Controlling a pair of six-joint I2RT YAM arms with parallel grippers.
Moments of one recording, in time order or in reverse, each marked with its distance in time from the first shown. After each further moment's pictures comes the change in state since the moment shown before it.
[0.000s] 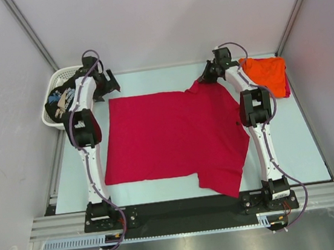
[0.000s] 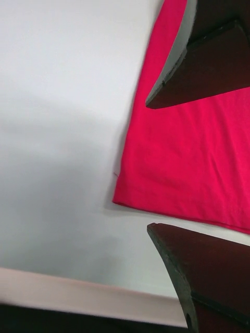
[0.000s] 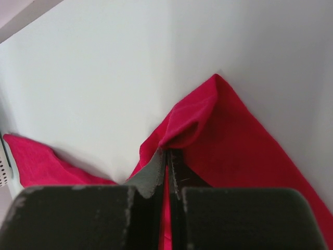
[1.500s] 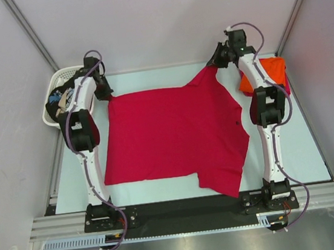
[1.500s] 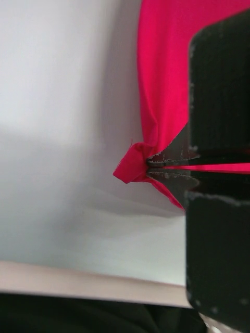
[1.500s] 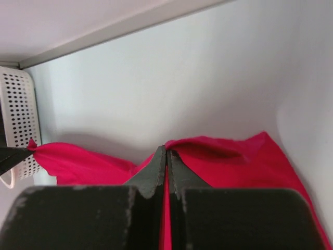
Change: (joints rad) left arm -0.031 -0.122 -0.176 0.003 -0.060 0.053; right arm -0.069 -0.171 -0.026 -0.056 -0.051 -0.043
